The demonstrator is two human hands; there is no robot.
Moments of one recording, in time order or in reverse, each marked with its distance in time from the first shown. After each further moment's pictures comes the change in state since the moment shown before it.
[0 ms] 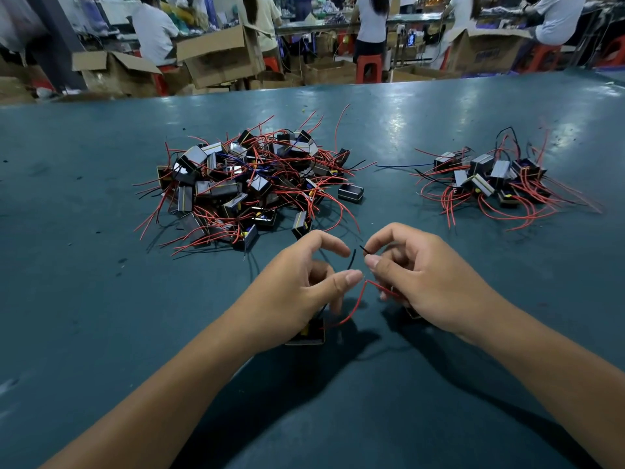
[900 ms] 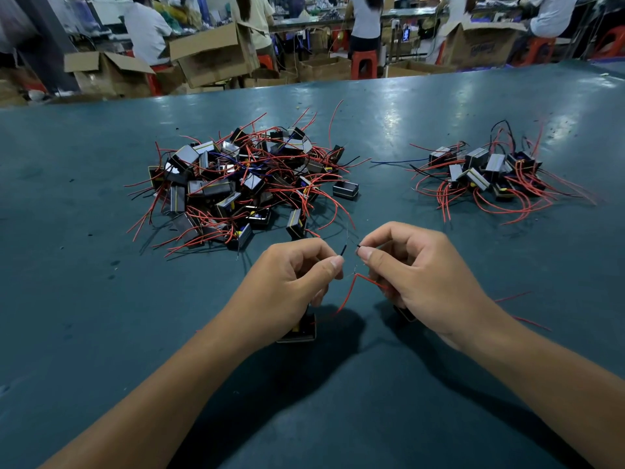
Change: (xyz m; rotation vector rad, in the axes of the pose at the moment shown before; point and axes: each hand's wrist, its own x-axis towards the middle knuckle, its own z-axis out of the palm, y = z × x) left_hand -0.001 0.002 0.002 0.072 0.106 0.080; right_hand -0.006 -0.003 0.012 0.221 0.146 0.003
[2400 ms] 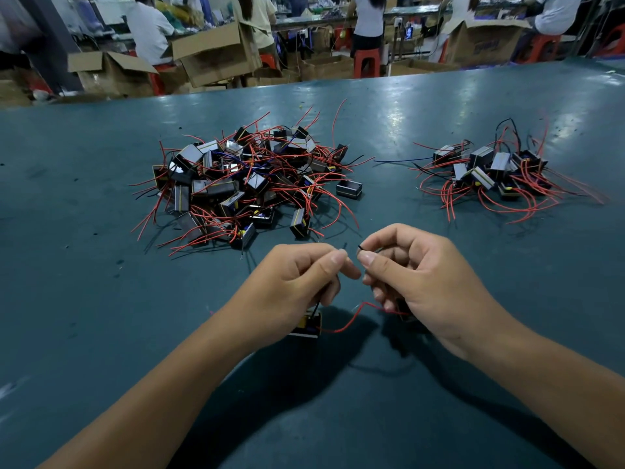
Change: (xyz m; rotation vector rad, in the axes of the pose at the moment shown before) left_hand 0.000 0.000 -0.002 -0.137 -0.069 -0.019; right_hand -0.007 -0.001 0.005 0.189 -0.048 0.081
